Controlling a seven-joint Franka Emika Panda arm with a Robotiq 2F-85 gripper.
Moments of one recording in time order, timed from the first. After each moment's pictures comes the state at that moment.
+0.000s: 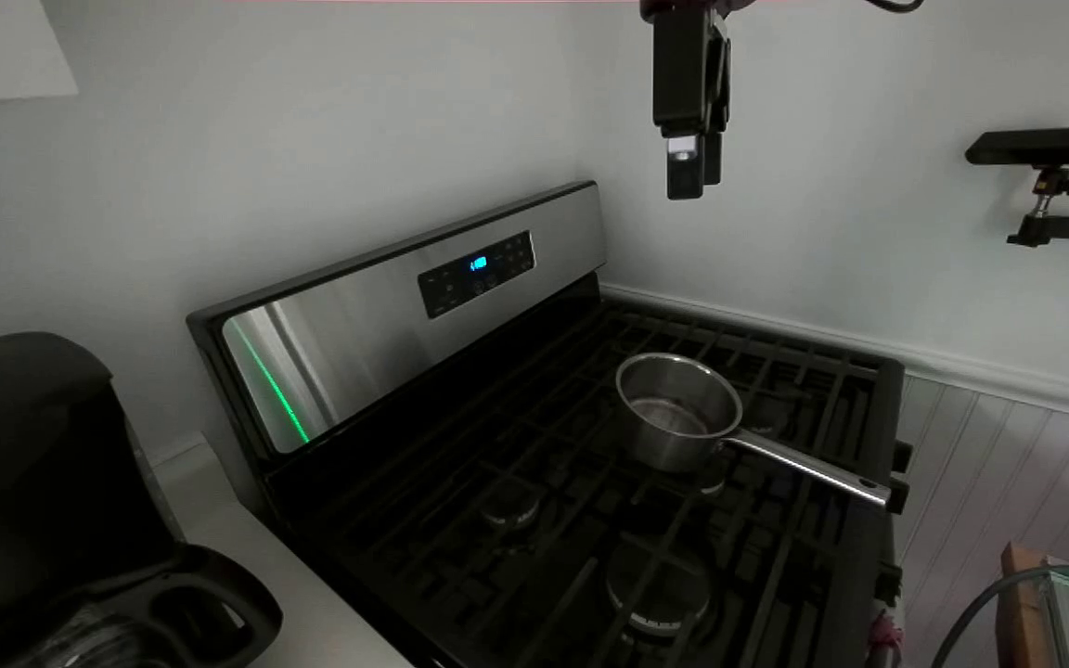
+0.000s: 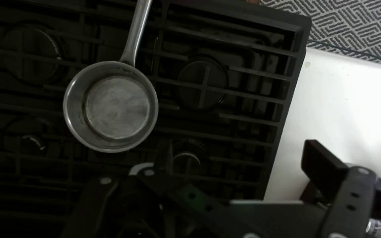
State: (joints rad) arm 0.02 -0.33 -0.08 -2.04 0.02 1.60 -0.21
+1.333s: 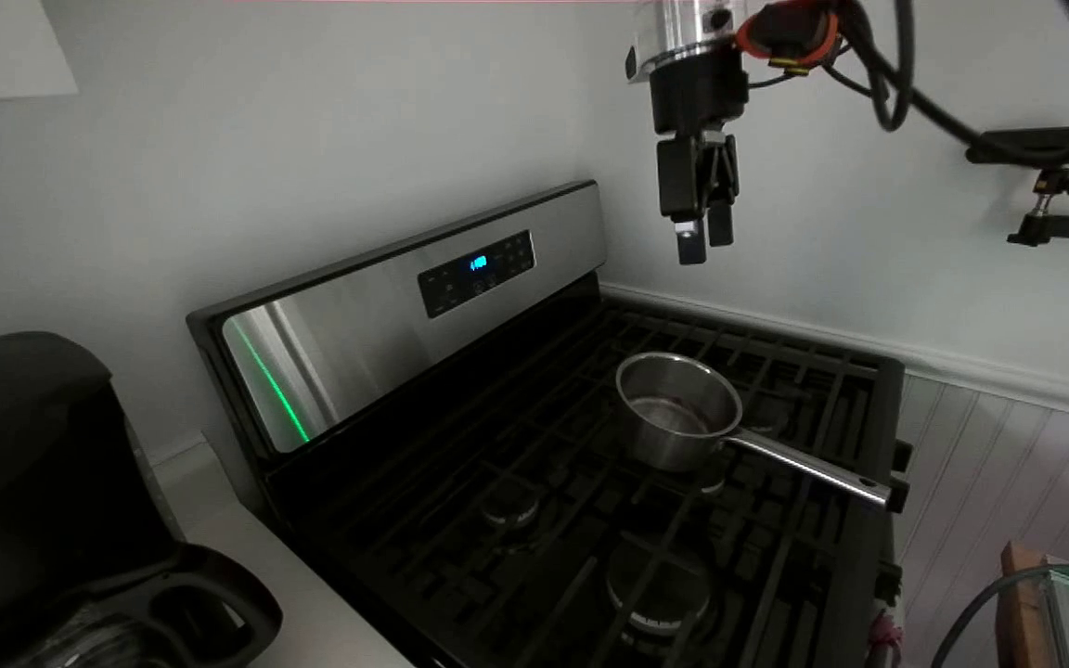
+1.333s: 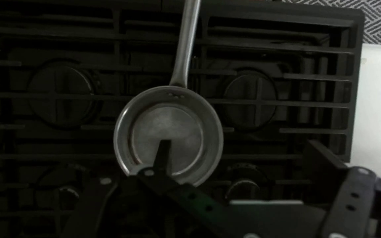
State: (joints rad) arm -0.09 -0.14 -0.17 -2.04 -0.01 1.67 -0.27
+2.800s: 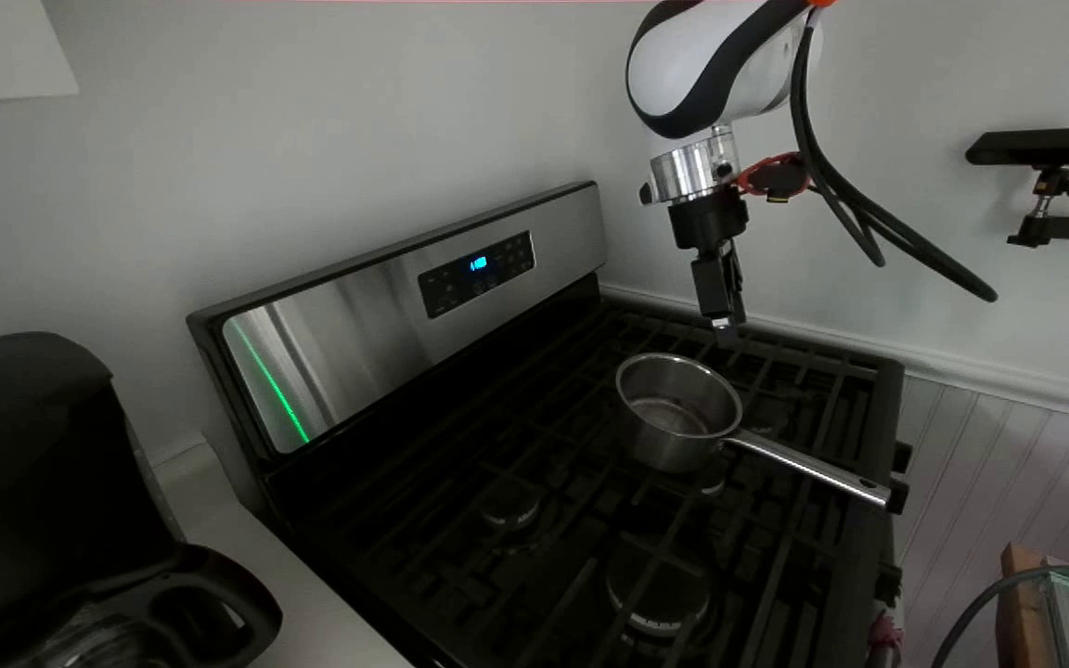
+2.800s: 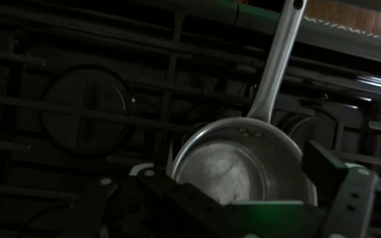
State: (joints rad) arm -0.18 0.09 -0.21 -2.08 -0.08 1.80 -0.53
